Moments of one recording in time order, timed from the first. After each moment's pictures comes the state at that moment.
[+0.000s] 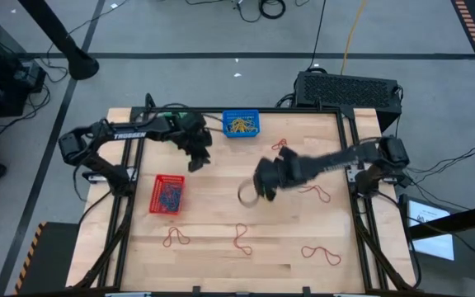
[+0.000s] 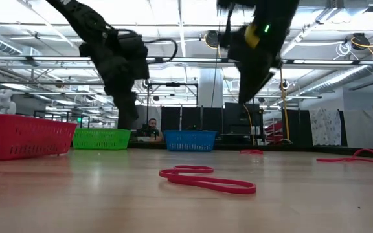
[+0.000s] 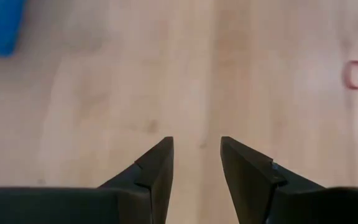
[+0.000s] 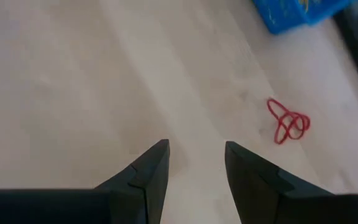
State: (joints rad) left arm 0.50 1.49 0.91 -0.51 0.44 0.24; right arm 0.10 1.71 1.27 -0.89 0.47 0.57
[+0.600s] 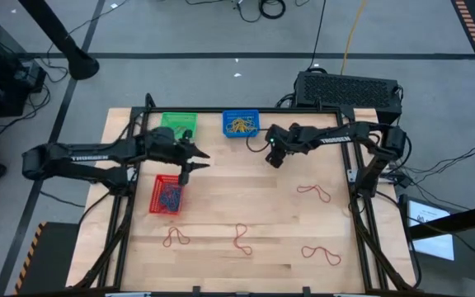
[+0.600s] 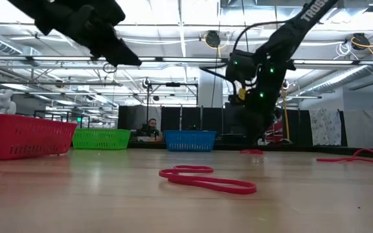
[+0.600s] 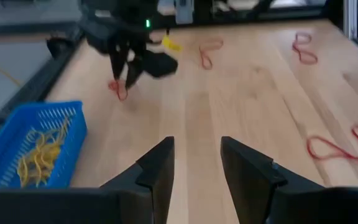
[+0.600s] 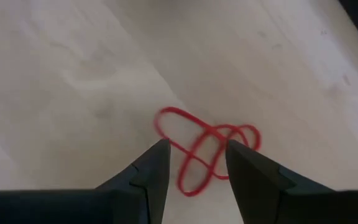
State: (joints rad) left arm 0.25 1.01 0.62 -0.07 0.23 0.19; right arm -0.40 1.71 0.94 -0.42 0.31 0.22
